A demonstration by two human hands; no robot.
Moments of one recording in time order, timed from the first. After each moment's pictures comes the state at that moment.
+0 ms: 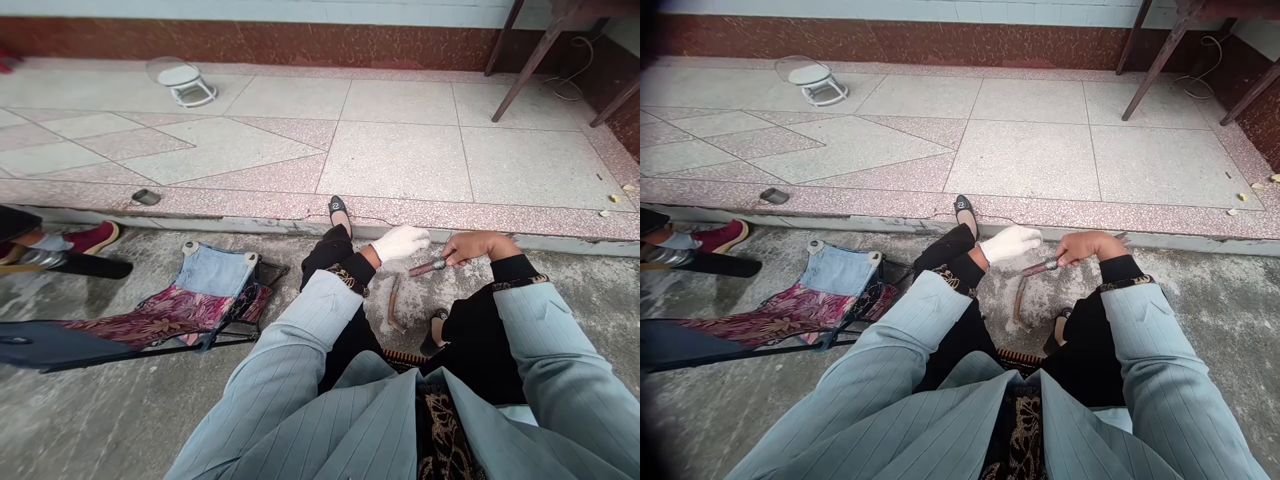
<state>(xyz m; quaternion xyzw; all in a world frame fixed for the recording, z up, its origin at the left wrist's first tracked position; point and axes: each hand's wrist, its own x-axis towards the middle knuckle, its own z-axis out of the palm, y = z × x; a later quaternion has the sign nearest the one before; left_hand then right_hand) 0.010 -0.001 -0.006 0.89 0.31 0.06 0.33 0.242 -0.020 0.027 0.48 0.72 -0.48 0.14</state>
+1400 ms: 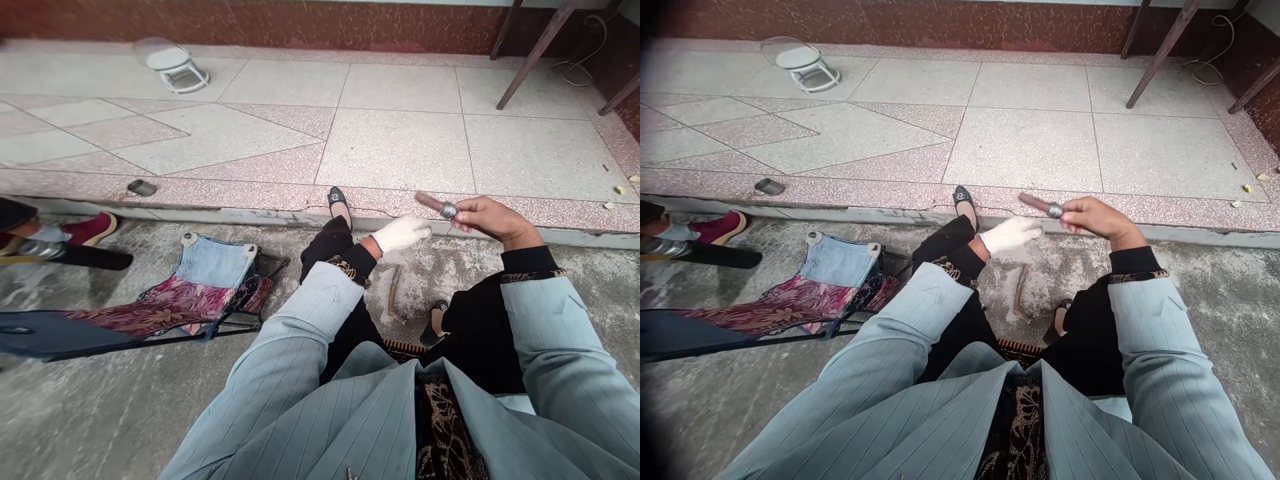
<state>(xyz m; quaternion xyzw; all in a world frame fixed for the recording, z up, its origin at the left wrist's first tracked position) 0.012 0.002 -0.008 0.88 0.32 0.09 0.35 0.256 -0.028 0.045 0.49 0.65 -0.55 -0.19</state>
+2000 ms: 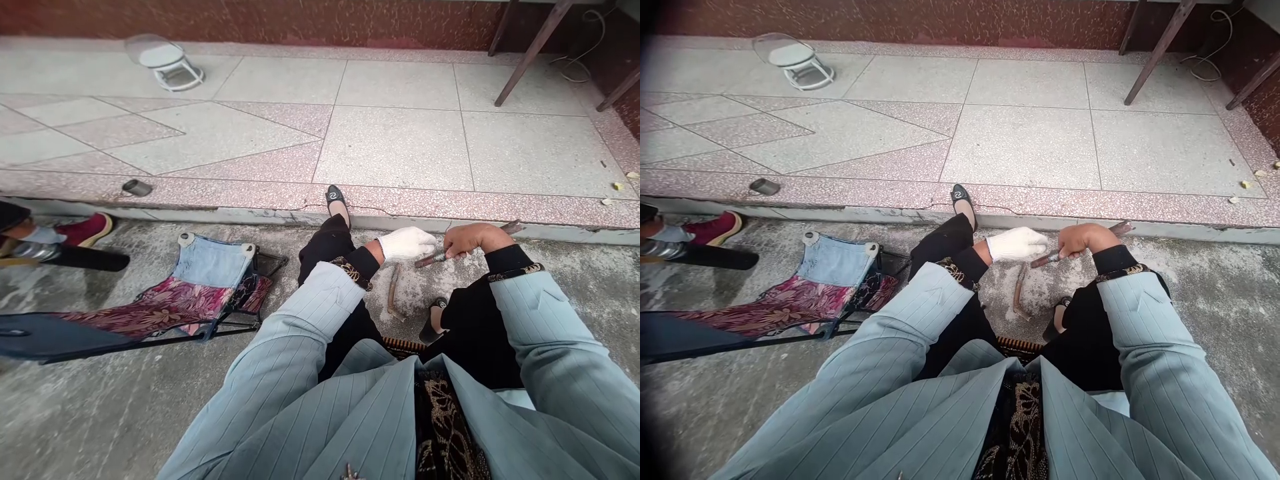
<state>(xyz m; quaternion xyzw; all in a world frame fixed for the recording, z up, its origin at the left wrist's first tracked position) 0.018 -0.018 -0.010 0.89 0.28 0.06 0.35 0.233 -0.018 0.008 0.51 0.68 -0.45 0.28</state>
